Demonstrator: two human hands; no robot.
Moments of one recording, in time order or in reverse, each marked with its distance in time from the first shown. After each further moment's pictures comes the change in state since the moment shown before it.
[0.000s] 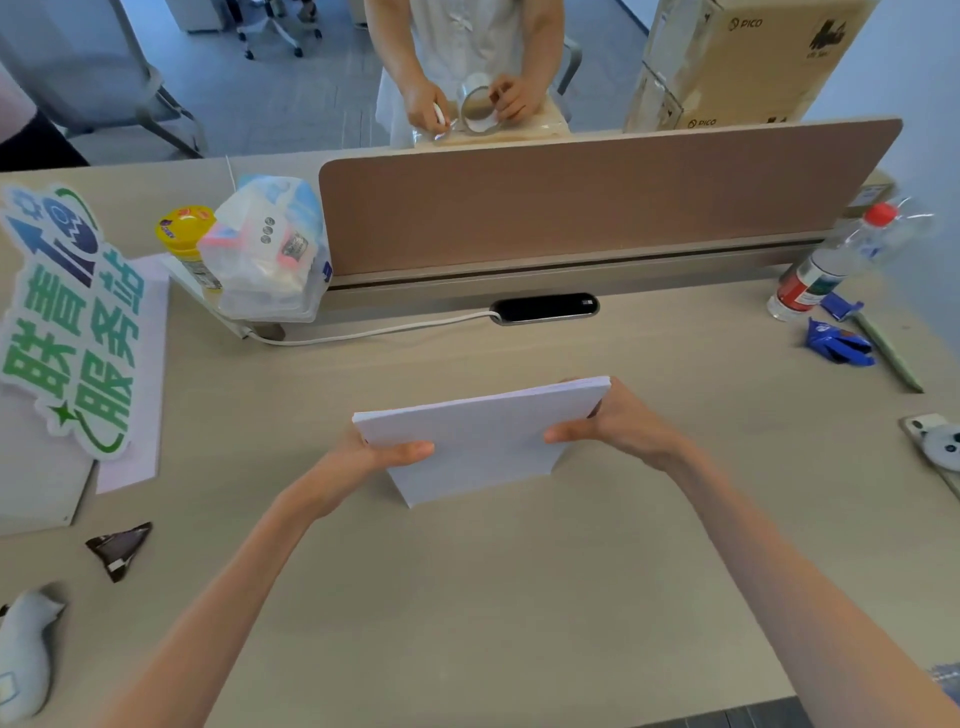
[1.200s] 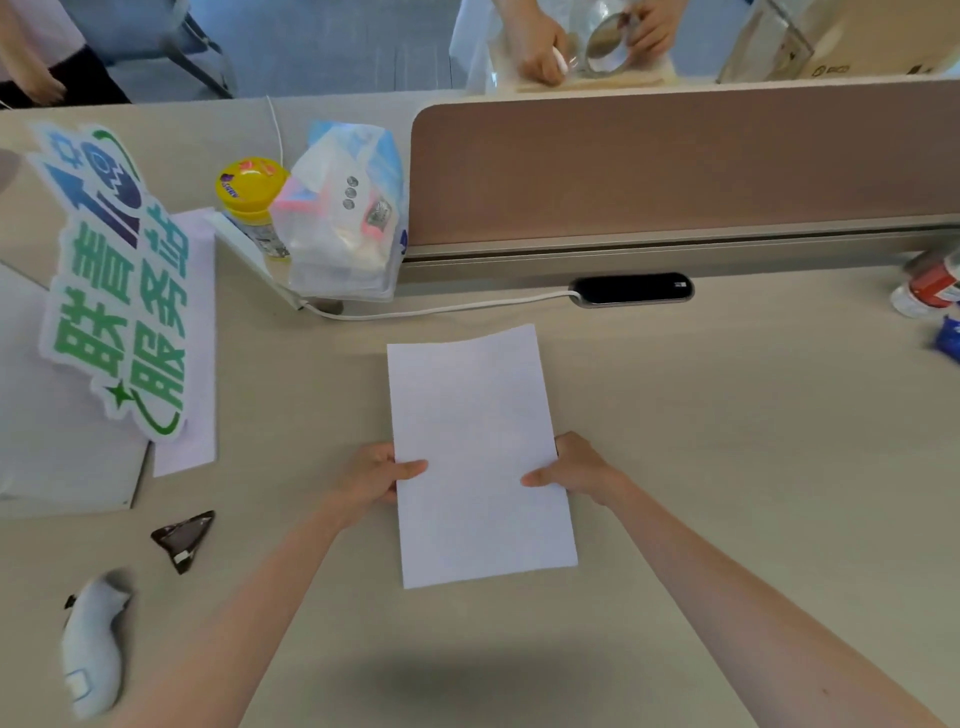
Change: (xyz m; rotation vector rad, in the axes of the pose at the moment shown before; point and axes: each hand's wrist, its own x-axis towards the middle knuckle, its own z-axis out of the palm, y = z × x) left_hand 0.067 -0.134 -0.111 0.069 0.081 -0.396; right_hand 0.124 0.071 0.141 -0.135 -0.028 0.490
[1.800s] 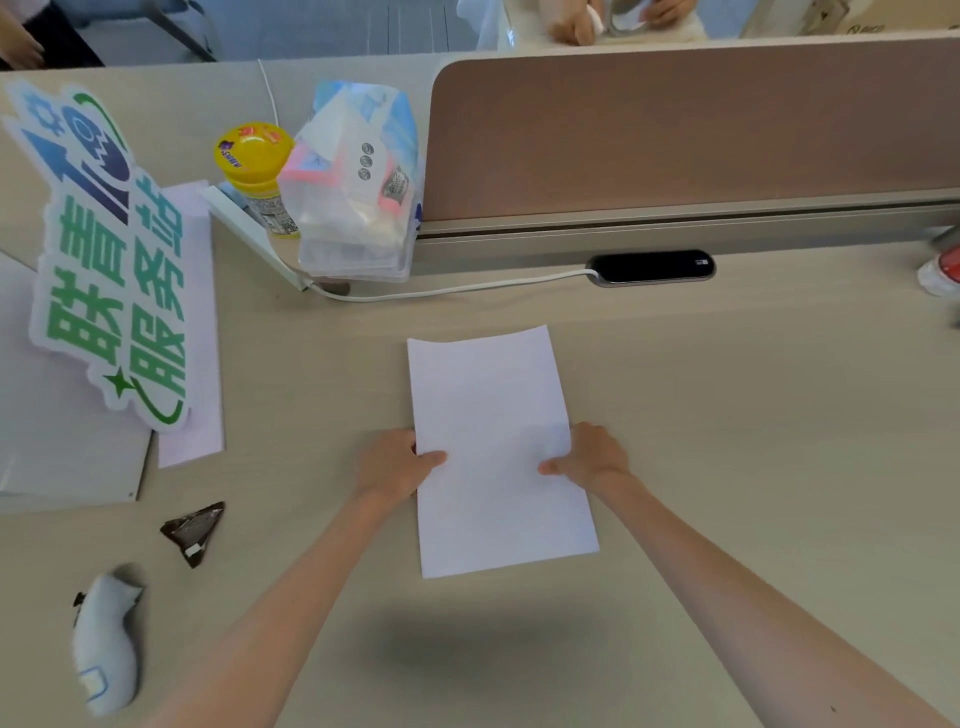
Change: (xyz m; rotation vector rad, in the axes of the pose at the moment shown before) left_hand 0.010 -0.001 0.010 0.480 0.225 0.058; right_hand 0.008 -0.004 0.024 -0.428 0.265 0.167
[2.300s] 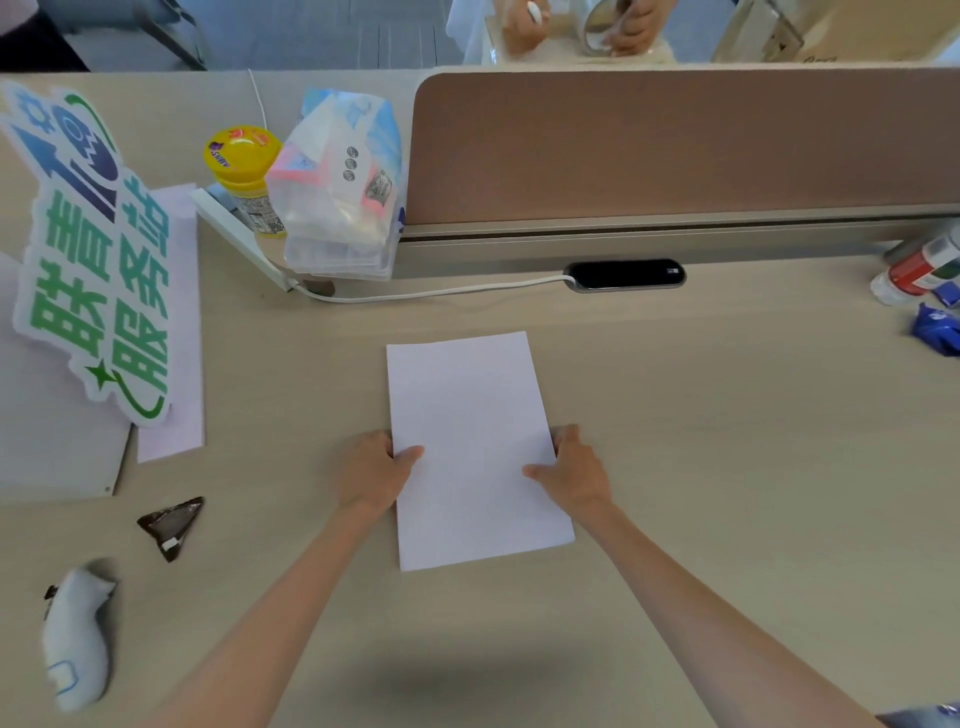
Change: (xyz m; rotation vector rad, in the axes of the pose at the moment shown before) left_hand -0.017 -0.001 0.013 0.038 0.221 -0.031; right_hand -0.028 0.018 0.015 0.272 0.116 -0.046
